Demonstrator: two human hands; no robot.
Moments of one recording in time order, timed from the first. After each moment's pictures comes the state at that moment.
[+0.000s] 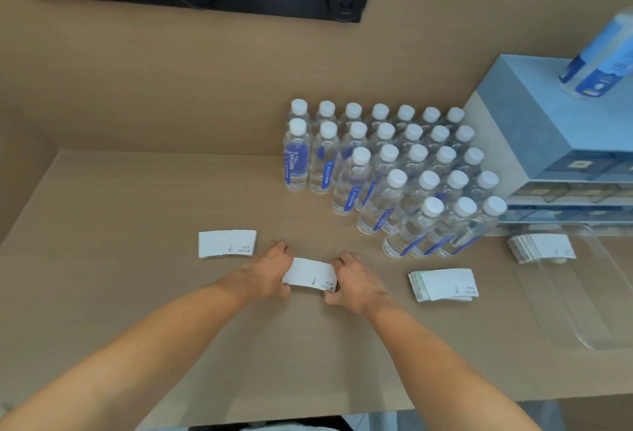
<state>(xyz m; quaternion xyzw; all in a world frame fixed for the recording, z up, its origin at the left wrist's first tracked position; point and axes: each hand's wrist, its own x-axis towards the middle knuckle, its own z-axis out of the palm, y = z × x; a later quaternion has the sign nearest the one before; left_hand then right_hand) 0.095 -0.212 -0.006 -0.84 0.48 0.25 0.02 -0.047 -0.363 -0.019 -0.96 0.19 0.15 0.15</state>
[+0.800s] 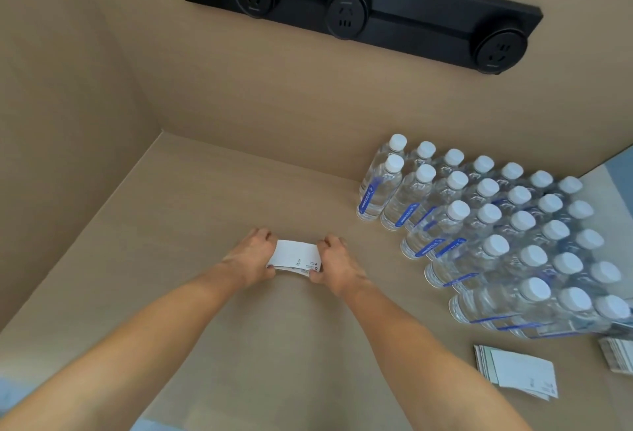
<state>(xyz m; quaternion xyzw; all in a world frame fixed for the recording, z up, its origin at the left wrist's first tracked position) 0.206 -0.105 -0.004 -0.92 0.34 0.20 -0.02 0.120 -0.287 -0.006 -0.97 0.10 0.16 0.18</state>
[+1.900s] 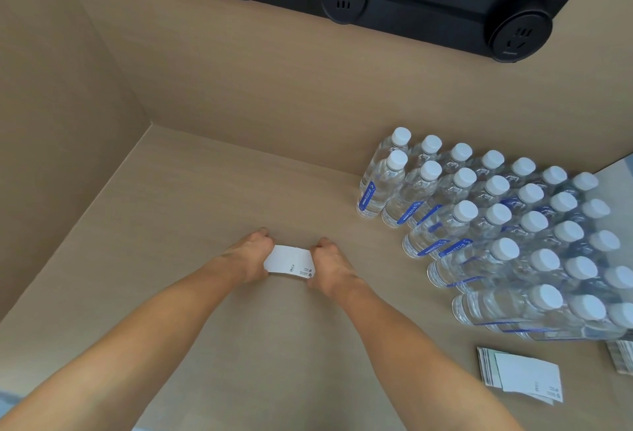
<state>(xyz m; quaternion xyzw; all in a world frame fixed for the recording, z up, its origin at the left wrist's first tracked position) 0.226 -0.114 -0.031 -0.91 0.30 0.29 -0.02 0.132 -0.282 -0.018 -0.95 0.11 0.22 0.18</state>
